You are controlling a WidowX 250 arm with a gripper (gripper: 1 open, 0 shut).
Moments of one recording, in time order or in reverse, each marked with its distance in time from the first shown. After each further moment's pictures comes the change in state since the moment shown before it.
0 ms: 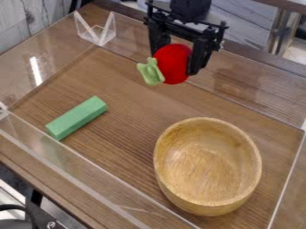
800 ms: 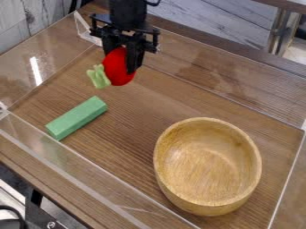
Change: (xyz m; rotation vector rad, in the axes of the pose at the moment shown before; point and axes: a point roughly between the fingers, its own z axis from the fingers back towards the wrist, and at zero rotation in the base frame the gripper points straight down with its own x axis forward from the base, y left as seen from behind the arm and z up) arm -0.007 0.087 -0.034 -0.012 -0.002 0.108
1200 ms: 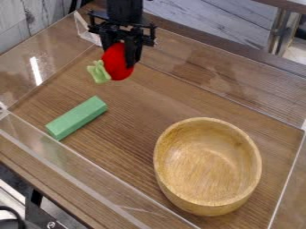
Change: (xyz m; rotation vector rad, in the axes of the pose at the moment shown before) arm 0.009 0.009 0.000 -0.021 -0.010 0.059
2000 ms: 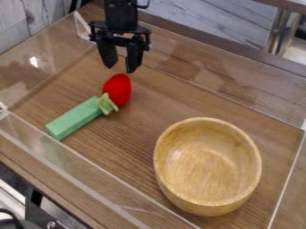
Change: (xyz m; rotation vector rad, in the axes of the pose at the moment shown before) arm 0.026 0.022 -0.029 -0.043 0.002 0.008
